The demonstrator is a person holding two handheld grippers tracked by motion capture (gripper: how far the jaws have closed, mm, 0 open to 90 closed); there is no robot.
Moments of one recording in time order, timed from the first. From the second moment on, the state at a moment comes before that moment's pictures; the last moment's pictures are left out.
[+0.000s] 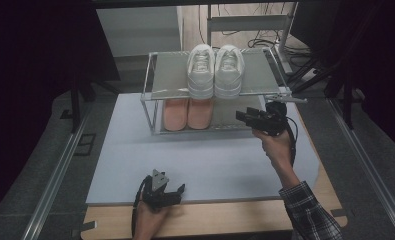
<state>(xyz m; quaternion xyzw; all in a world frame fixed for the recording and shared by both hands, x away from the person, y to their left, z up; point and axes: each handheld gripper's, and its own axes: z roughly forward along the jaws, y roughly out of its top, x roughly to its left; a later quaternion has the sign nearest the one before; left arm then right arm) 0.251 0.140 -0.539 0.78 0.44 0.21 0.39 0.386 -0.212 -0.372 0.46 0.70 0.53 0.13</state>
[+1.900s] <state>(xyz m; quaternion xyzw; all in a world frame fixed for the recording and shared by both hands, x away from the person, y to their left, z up) 0.251 0.140 -0.539 0.78 0.44 0.21 0.39 0.317 -0.243 -0.437 0.38 0.79 0.44 0.18</state>
